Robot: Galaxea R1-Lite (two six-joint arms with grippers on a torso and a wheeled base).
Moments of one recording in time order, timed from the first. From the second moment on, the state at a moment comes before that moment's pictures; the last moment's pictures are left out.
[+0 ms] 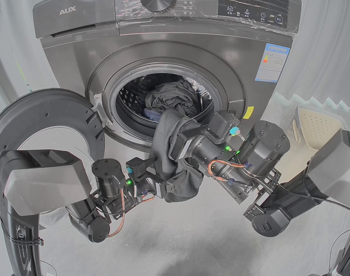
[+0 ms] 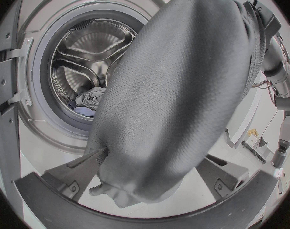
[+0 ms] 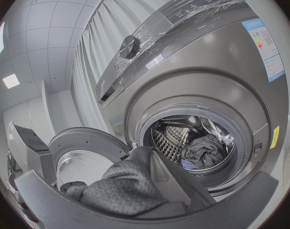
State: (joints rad) left arm -0.53 2.26 -0.68 -1.55 -0.17 -0.06; right arm 0.83 2.07 -0.96 -1.45 -0.13 0.13
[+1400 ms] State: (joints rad) left arm -0.46 2.30 -0.80 -1.55 -0.17 -0.08; right arm 0.74 1.98 -0.84 -1.46 -0.13 0.14
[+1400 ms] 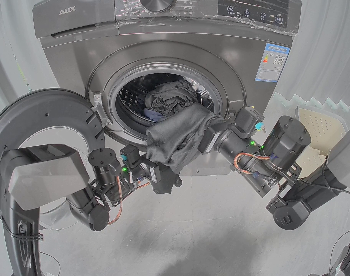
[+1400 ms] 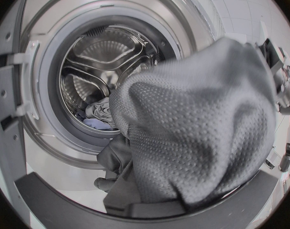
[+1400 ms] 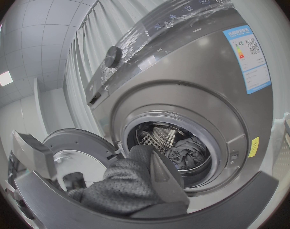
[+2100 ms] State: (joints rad) left arm -0.45 1.94 -0.54 -1.55 -0.19 -0.07; right arm 0.77 2.12 -0.80 -1.48 -0.12 0.14
